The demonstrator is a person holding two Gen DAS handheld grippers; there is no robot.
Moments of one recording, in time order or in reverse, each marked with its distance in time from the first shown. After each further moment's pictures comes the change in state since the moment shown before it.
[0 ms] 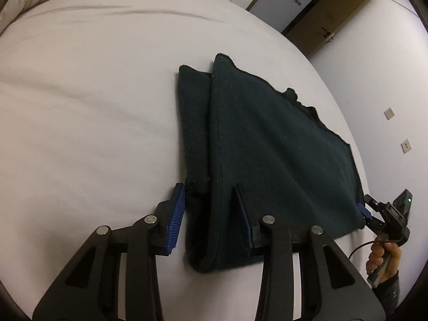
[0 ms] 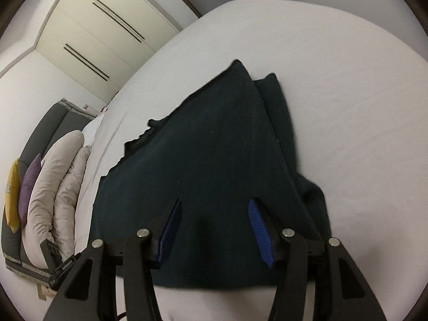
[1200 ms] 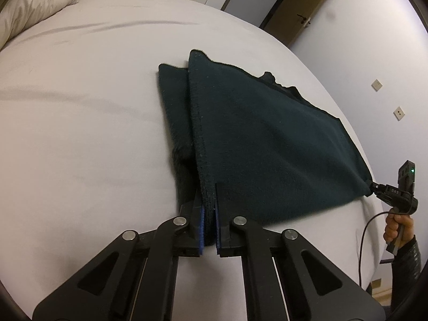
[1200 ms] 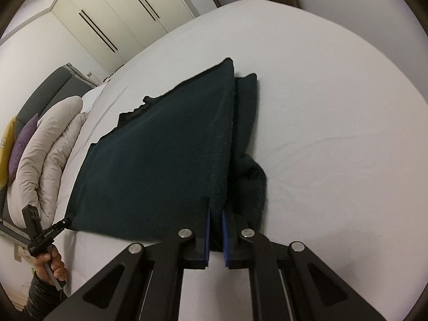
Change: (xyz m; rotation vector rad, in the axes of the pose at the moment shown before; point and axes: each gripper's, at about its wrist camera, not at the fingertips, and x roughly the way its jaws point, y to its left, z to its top) left arm -0.028 -0.015 -0.033 0.156 -0.012 -0.015; right arm -0.035 -0.026 -0.012 -0.176 0.070 -0.075
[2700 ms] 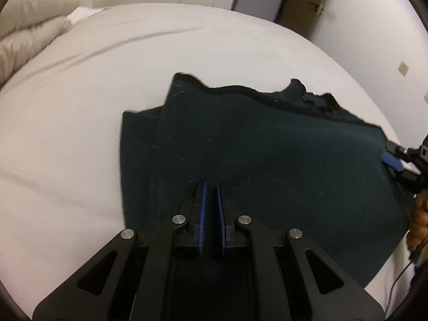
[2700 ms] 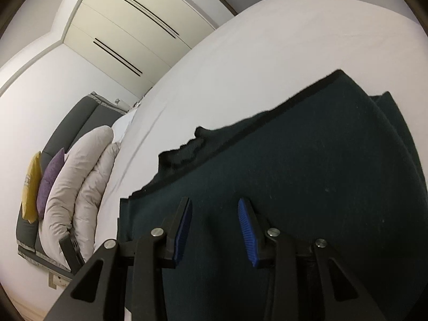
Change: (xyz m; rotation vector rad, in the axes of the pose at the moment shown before) left arm 0.097 -0.029 0.091 0.081 -0.028 0.198; right arm 0.108 0.073 0.070 0.107 -0.083 0.248
